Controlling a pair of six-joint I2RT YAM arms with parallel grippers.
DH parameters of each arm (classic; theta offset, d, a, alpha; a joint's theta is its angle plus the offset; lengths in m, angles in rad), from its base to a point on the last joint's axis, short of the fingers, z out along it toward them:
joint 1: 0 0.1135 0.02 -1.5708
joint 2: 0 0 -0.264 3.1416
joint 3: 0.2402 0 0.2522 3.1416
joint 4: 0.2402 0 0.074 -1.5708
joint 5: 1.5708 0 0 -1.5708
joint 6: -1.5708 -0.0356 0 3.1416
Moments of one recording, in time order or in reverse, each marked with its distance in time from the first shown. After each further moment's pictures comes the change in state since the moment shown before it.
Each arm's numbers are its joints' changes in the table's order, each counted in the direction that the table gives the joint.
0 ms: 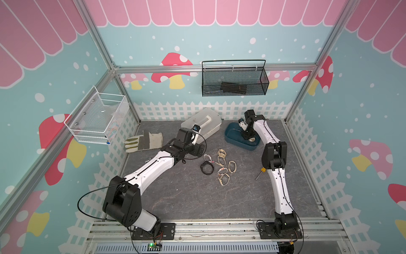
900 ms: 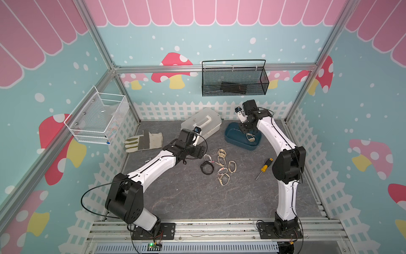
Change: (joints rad) left arm -0.012 0.049 0.000 0.036 0.002 0.027; right arm 0.148 -0.580 -0.483 -0.174 0.070 -0.005
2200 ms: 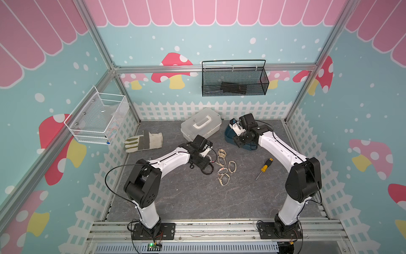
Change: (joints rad) left arm -0.090 0.223 0.109 0.246 0.070 -0.083; right arm 0.096 -0.275 -0.459 -0.219 -0.111 -0.055
